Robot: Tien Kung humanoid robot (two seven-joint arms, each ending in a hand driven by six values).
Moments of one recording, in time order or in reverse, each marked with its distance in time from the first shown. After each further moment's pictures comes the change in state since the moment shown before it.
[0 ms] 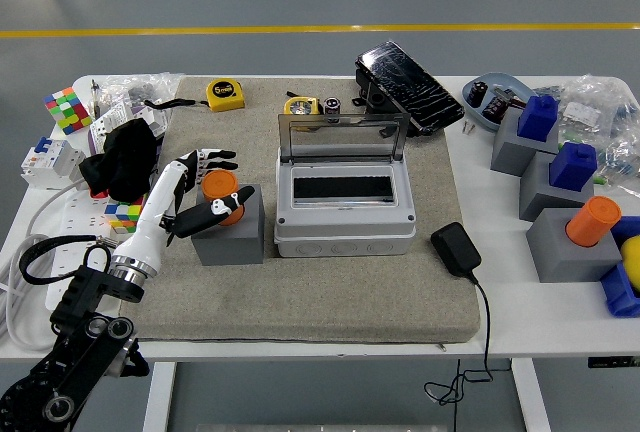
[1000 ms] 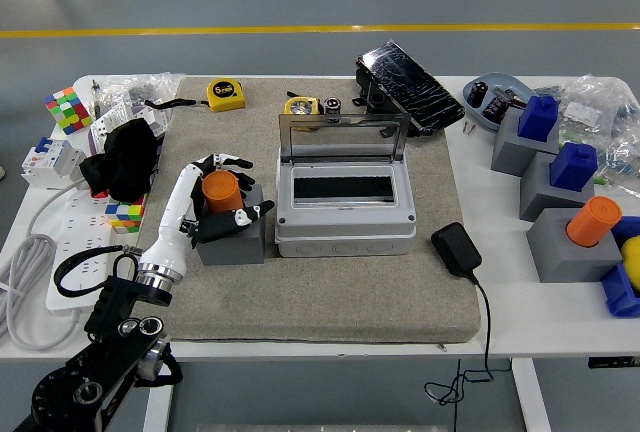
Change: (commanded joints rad) left arm -0.071 -0.043 0.129 0.151 -0.242 0.085 -0.196; right arm 0.002 -0.004 -0.002 0.000 0.001 0.000 -0.002
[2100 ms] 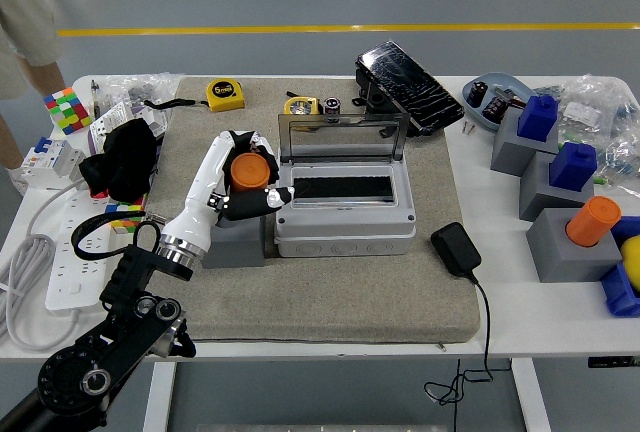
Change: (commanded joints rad) left arm -0.100 0.049 0.116 -0.185 0.185 0.008 0.189; right arm 0.006 -0.002 -0.010 0.000 0.001 0.001 0.000
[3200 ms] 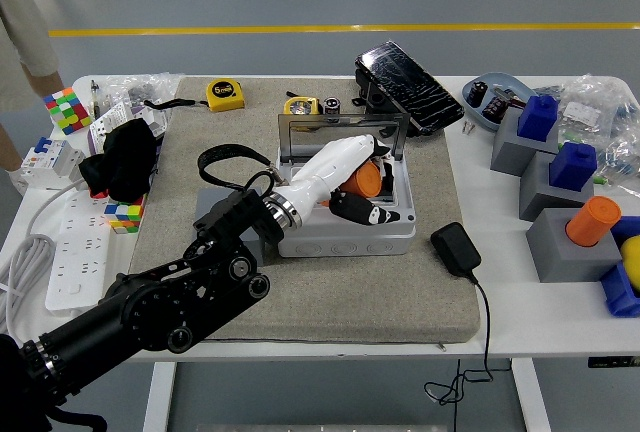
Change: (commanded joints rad) left arm -0.369 -0.085 0.310 0.206 0.264 -0.037 0.261; right arm -0.001 0.000 -0.007 0.000 0.004 0.001 -0.004
